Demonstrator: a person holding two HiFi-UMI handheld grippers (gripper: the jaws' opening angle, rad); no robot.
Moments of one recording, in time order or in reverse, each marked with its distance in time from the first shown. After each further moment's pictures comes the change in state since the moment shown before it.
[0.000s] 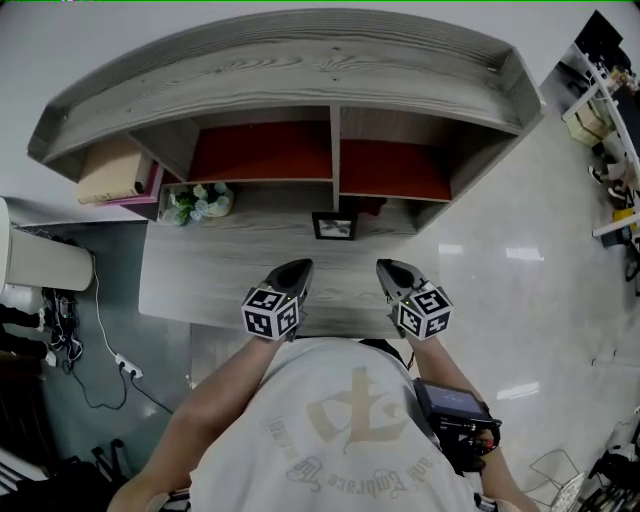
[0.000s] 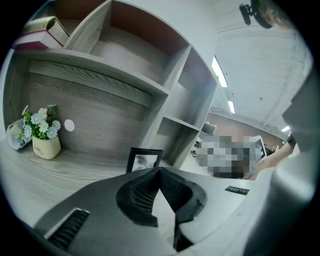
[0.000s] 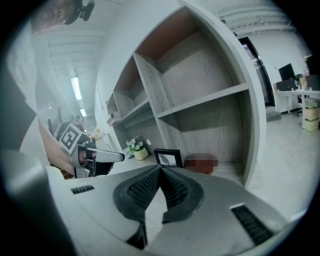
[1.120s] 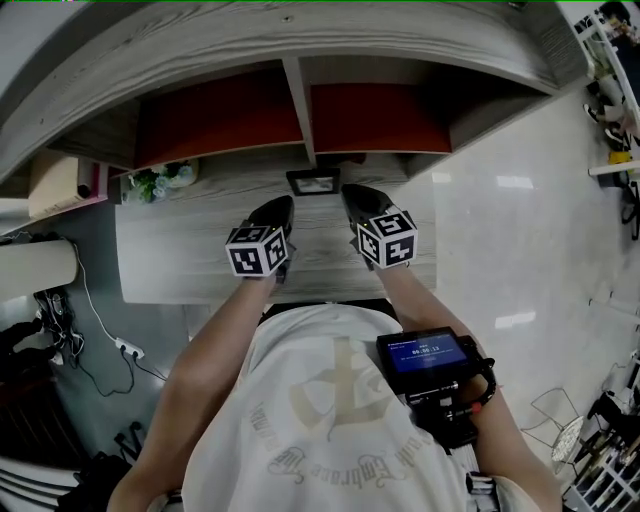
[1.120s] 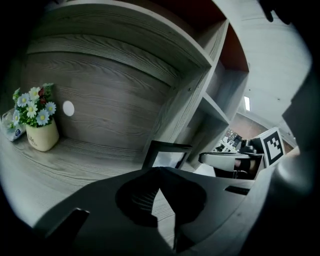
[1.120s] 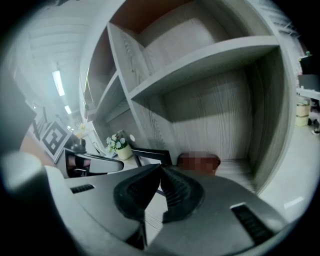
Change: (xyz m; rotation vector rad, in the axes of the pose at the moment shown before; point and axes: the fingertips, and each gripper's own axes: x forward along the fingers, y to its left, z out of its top) left arm 0.084 0.067 -0.009 -0.091 0.127 0.100; right arm 0.106 -0.045 -0.005 0.065 0.082 -0.121
